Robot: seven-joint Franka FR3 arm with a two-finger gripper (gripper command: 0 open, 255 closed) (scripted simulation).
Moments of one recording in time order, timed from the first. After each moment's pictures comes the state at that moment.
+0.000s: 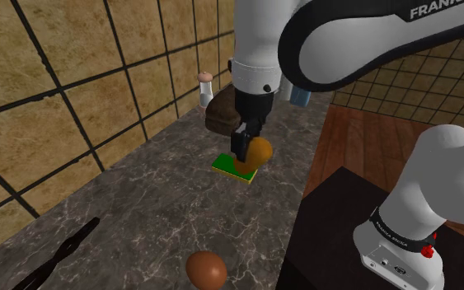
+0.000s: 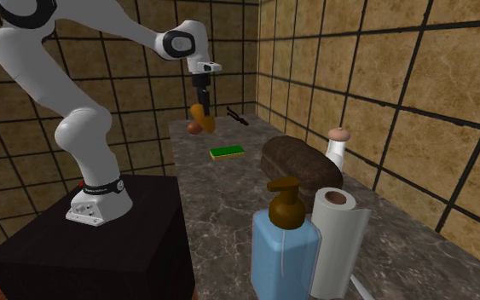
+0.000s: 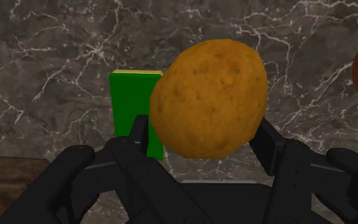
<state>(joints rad) 0.34 -0.46 0.35 -2.41 0.10 2.01 0.21</state>
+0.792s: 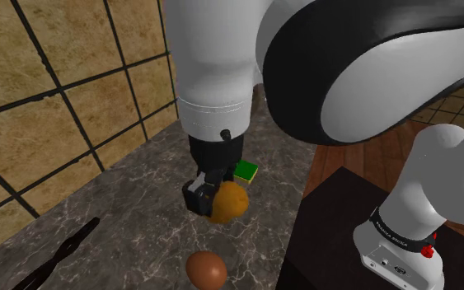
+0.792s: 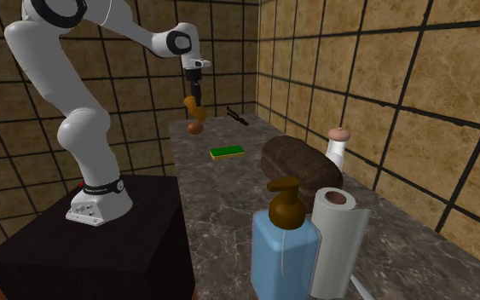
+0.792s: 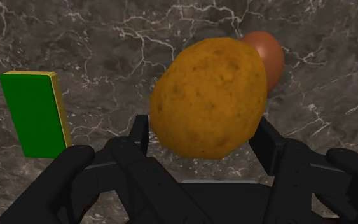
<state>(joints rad) 0.40 -0.27 0.60 -2.20 0.09 1.98 0.54</state>
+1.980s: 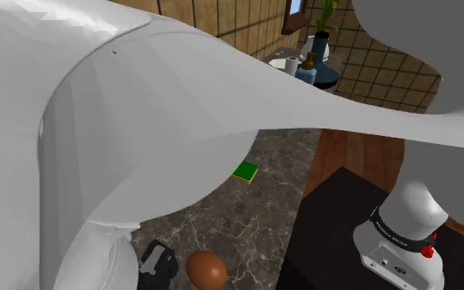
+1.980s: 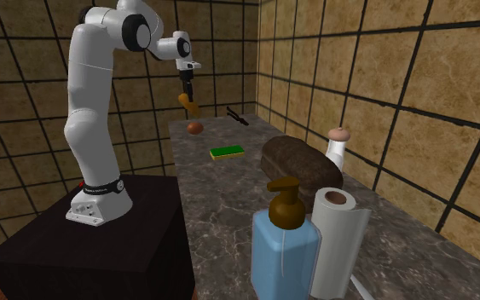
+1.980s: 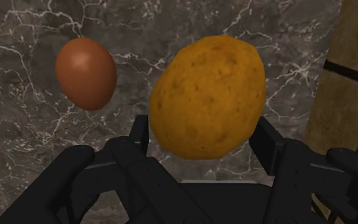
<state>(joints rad) 0.61 0.29 0.81 -1.72 -0.29 1.89 1.09</state>
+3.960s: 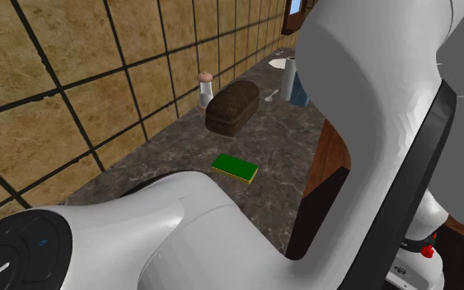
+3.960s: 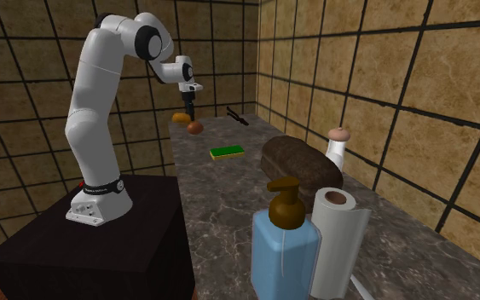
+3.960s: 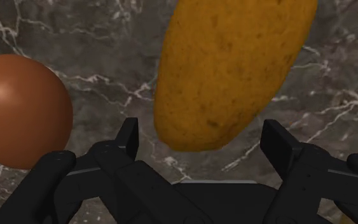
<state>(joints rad) 0.65 0.42 0.75 -1.86 -0.41 2.12 1.18</state>
